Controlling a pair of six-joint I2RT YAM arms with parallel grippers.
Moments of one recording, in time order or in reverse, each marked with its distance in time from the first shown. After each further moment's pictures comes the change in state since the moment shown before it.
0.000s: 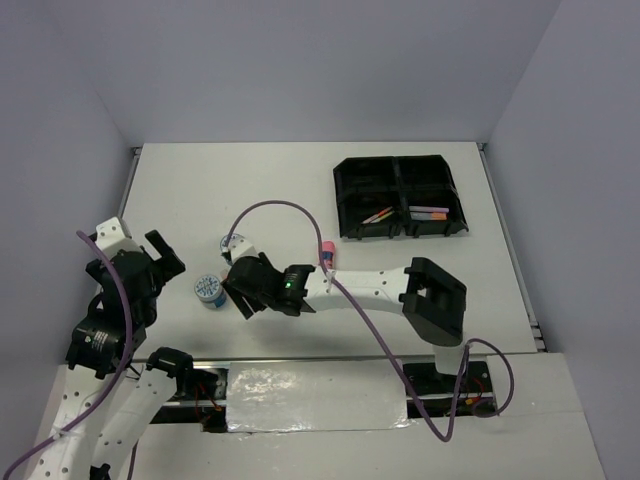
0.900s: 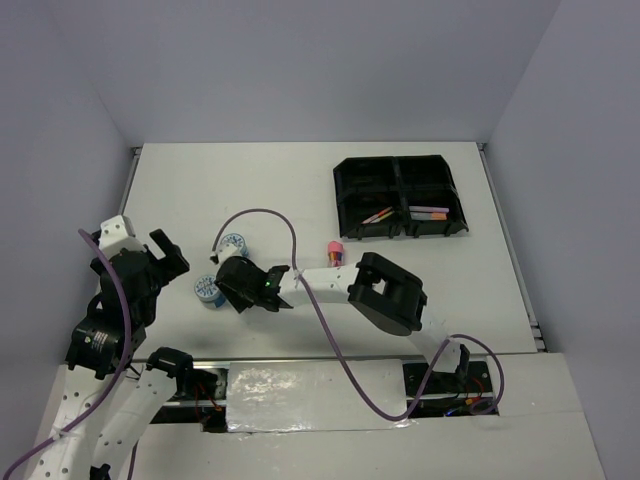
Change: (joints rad) left arm 0.001 -0.004 0.000 0.023 0.072 0.013; right arm -0.048 0.298 0.116 0.204 -0.087 -0.088
